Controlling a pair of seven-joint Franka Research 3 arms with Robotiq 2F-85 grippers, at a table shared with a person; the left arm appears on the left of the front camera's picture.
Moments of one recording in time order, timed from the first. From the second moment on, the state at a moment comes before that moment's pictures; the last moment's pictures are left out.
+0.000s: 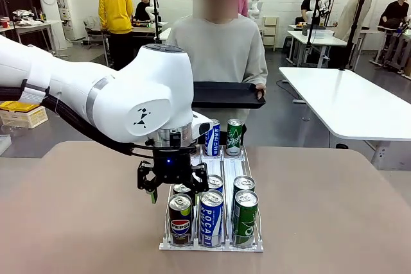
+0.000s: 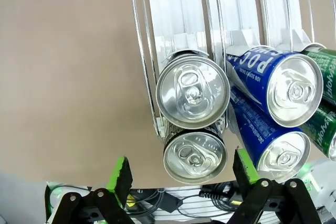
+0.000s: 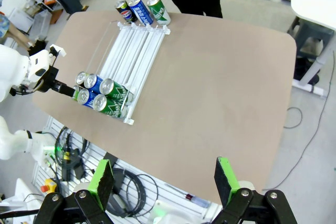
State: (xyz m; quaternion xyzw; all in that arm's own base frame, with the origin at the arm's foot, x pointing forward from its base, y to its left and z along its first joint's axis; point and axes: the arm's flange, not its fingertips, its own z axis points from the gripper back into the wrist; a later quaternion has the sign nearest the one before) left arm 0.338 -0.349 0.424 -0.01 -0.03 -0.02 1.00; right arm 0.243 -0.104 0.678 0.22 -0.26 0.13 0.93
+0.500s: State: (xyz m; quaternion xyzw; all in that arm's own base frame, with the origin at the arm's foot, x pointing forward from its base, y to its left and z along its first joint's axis) left arm 0.348 -0.348 0.412 -0.02 -0.02 -0.03 1.00; right arm 0.243 -0.104 0.678 0.22 -0.26 0.13 0.93
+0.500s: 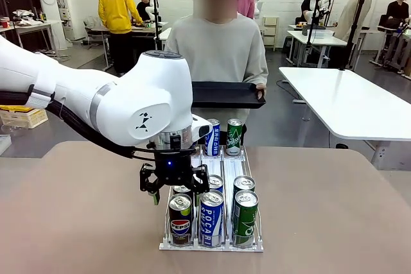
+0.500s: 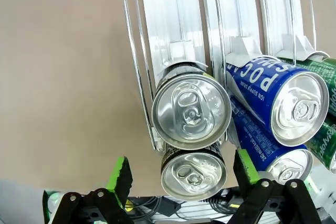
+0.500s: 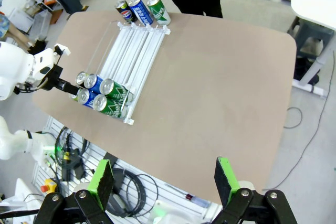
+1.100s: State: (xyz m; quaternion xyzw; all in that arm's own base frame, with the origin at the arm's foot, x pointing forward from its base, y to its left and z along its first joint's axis) left arm 0.349 -0.348 0.408 -0.02 -0.01 -0.02 1.00; right arm 0.243 -0.104 0.678 0.22 -0.26 0.13 0.93
